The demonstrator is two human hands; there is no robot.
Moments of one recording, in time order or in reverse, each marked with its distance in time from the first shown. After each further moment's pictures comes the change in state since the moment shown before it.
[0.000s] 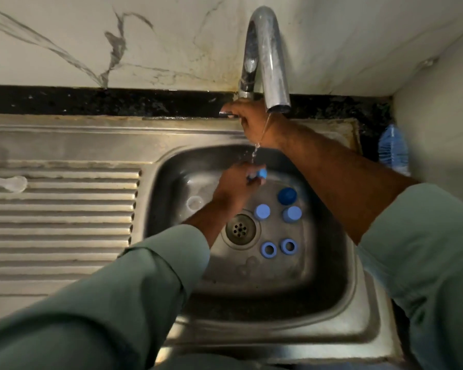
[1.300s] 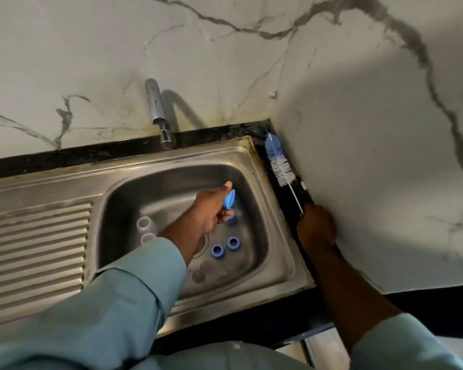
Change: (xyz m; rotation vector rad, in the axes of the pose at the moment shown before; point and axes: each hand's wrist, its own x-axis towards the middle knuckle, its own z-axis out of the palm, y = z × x) left_hand -0.103 0.115 0.053 -0.453 -0.251 -0.512; right_hand -0.398 0.046 0.038 -0.136 0.584 0.987
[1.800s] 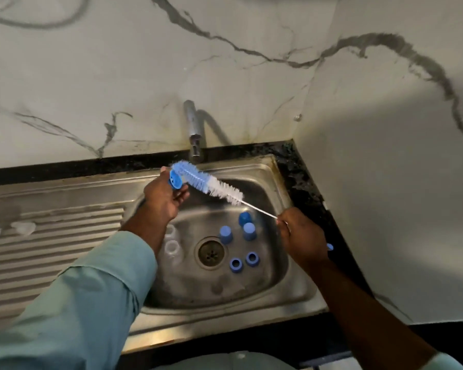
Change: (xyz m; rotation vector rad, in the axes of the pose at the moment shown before) left_hand 0.004 0.052 -0.126 -0.518 0.354 0.166; right_hand -0.039 -0.065 -0.030 0.326 0.210 -0.581
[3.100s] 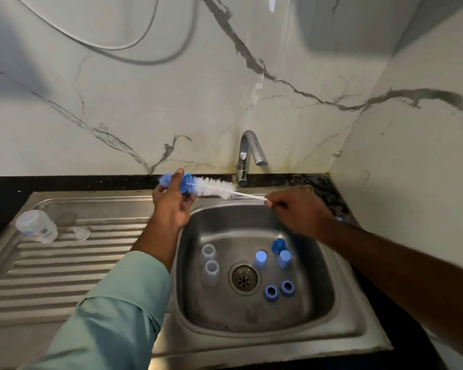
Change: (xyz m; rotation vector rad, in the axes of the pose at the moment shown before) left_hand 0.020 0.074 -0.091 -0.461 -0.116 0.130; right_hand 0.100 -0.158 -0.037 -0.013 -0.545 -0.208
